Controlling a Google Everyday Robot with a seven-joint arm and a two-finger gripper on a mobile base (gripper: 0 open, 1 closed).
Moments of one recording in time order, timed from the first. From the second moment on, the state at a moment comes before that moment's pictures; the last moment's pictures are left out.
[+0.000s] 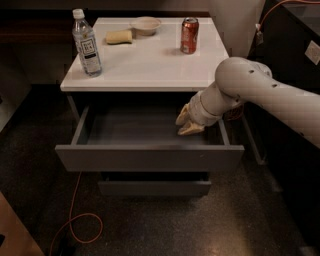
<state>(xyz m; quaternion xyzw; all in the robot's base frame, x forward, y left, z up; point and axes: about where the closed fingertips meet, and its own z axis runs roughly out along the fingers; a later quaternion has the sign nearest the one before) 0.623 -0.098 0.740 -0.74 0.61 0.03 0.27</state>
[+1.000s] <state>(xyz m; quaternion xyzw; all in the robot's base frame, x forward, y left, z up) 0.647 -0.099 0.671 -0.72 0.65 0.04 0.24</state>
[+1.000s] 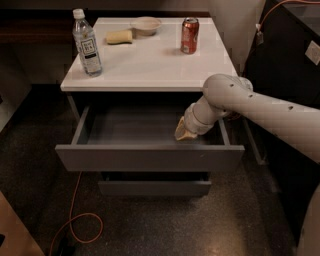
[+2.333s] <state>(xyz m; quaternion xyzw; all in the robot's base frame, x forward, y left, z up) 0.576 -0.084 0.679 -0.69 0.69 0.06 0.19</state>
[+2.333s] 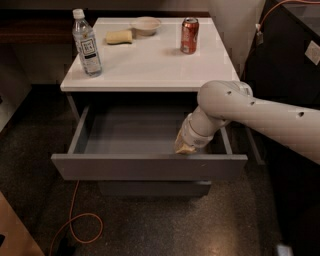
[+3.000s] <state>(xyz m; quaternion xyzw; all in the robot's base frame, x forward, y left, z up) 0.557 -0.081 0.674 -0.69 0.70 0.07 0.17</state>
